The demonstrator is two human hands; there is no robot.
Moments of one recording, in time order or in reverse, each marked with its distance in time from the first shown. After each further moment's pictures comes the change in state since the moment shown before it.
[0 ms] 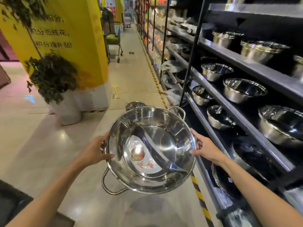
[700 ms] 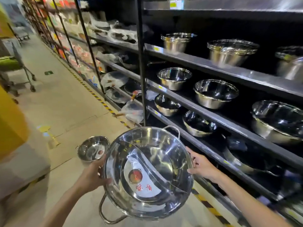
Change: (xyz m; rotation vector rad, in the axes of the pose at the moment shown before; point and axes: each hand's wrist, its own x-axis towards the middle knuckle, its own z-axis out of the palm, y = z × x) left_hand 0.492 -0.053 -0.023 0.110 -0.416 0.278; right_hand 0.286 -0.002 -0.023 0.234 0.340 0.309
